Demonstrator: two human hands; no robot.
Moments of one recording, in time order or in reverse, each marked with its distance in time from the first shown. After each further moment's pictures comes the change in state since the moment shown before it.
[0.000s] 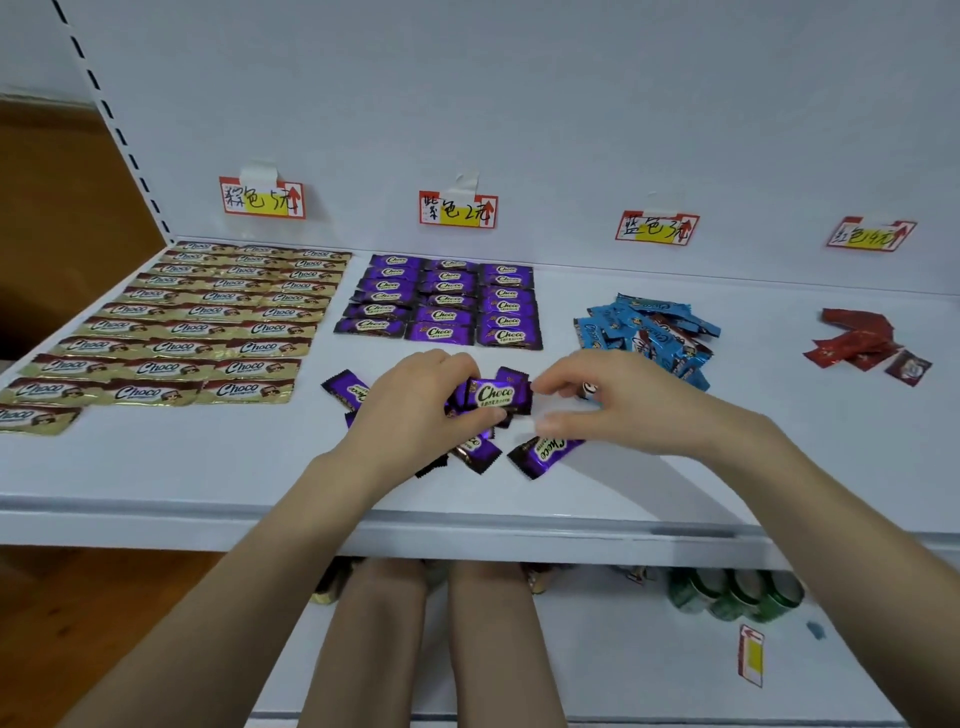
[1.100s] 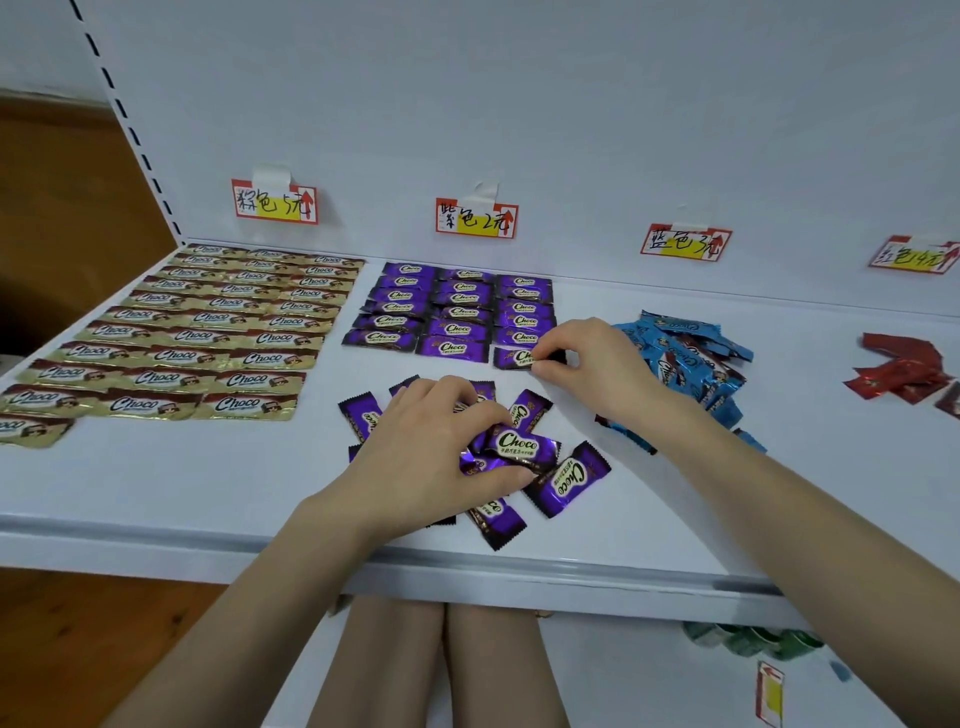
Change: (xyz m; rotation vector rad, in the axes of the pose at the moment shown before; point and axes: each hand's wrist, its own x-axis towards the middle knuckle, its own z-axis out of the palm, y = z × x) left_hand -0.008 -0.005 0.000 0.021 -0.179 0.004; right_hand 0.082 0.039 0.022 -0.084 0.303 0.028
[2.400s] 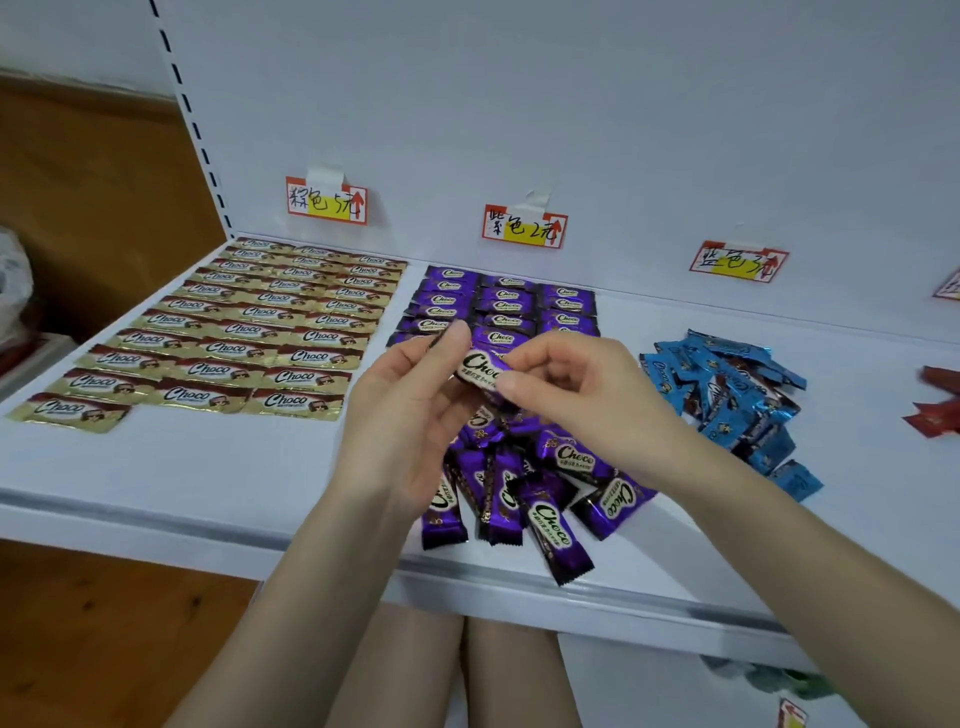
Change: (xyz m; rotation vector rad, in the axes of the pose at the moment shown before) left_hand -0.003 0.009 -0.034 -1.749 0.554 -0.444; right_hand -0.031 -0.091 -0.016 0.727 -0.125 -0.033
